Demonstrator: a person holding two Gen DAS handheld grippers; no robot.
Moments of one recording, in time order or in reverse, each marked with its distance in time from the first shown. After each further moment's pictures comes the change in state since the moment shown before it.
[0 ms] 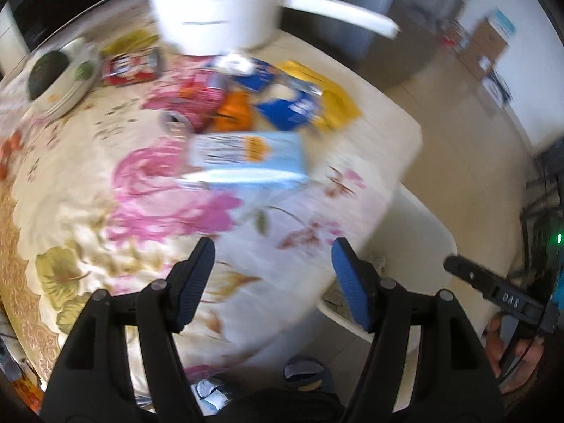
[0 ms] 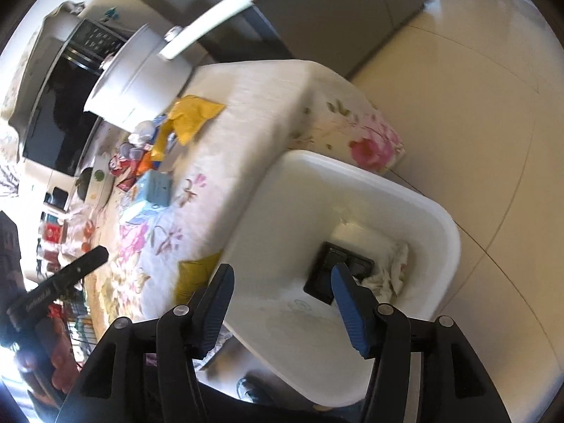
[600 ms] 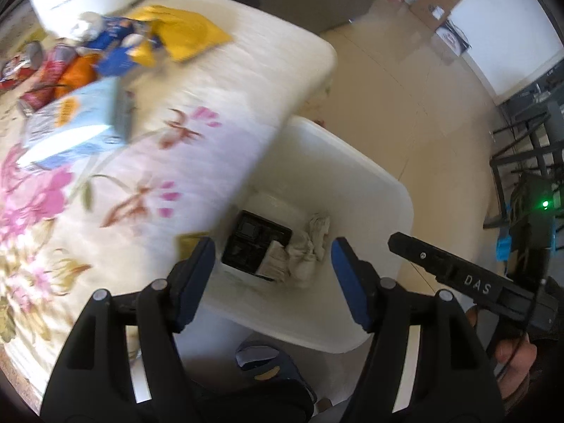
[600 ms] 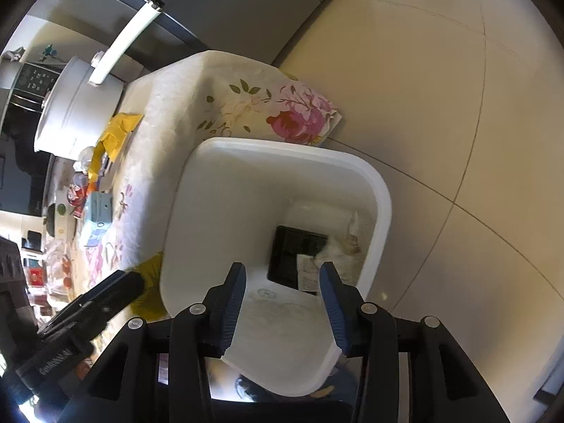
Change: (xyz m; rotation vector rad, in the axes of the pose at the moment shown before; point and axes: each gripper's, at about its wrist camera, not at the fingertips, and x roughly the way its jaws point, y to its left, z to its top) left arm 0.050 -0.121 -0.030 0.170 0.137 -0.153; right arm 0.000 -0.070 -0.021 0.215 0.030 -0.090
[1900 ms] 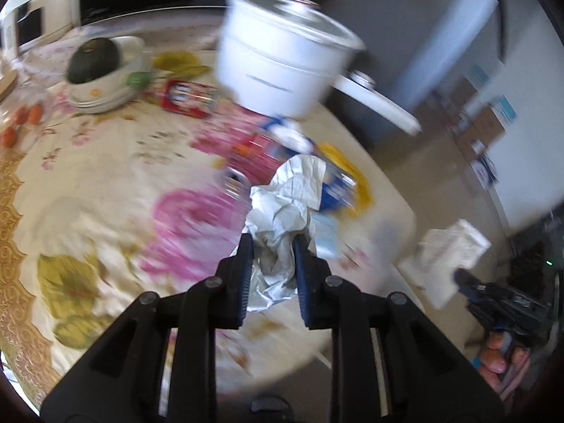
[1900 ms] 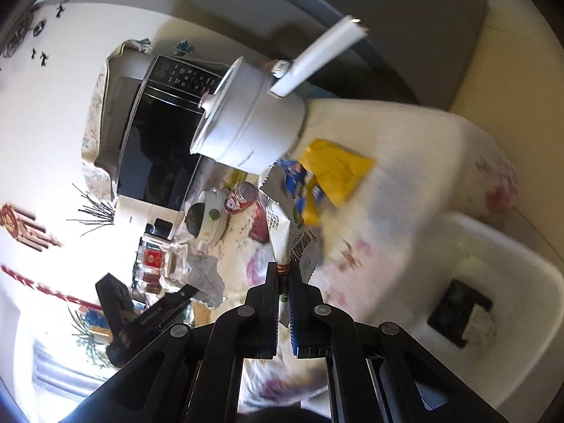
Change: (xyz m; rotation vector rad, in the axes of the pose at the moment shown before) left arm -0.119 0.169 0.004 -0.320 -0.337 0.008; right arm -0.039 0.130 0.035 -0.150 -0.029 0.524
